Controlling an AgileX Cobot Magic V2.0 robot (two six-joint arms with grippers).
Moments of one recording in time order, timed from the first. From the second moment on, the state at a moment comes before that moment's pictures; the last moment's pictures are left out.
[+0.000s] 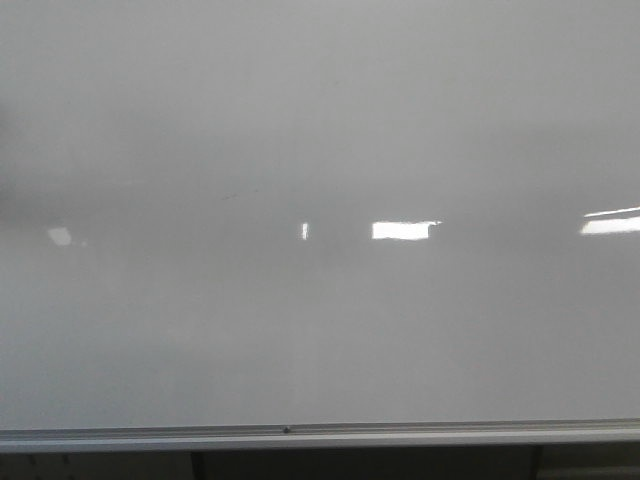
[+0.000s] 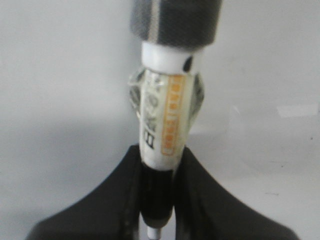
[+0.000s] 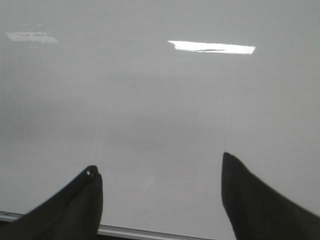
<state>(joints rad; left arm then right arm) 0.09 1.60 -0.77 0.16 -0.05 0.03 0.07 0.43 -0.41 0.10 0.36 -0.07</state>
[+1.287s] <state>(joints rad) -0.48 1.30 -0.99 -0.71 1.02 0.95 0.22 1.18 -1.06 0.95 1.18 -0.80</state>
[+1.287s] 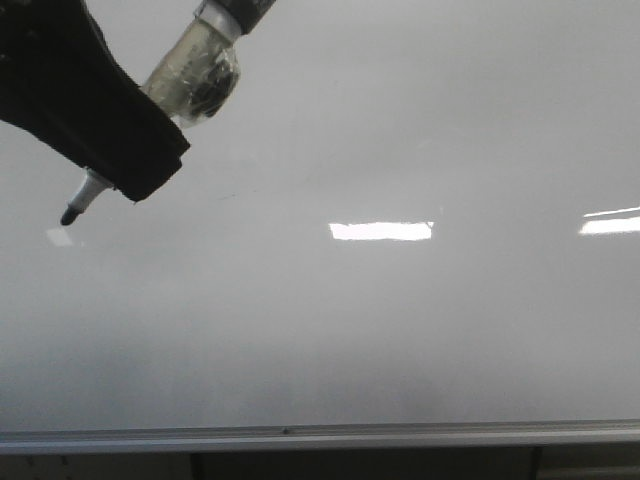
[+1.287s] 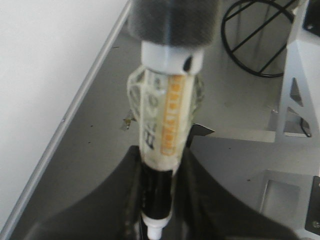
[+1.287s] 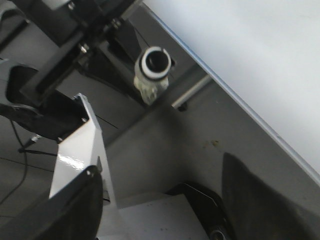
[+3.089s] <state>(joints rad) -0.48 1.30 -0.99 -0.74 1.06 0.96 0.43 1.57 -1.29 1.06 1.21 -0.85</state>
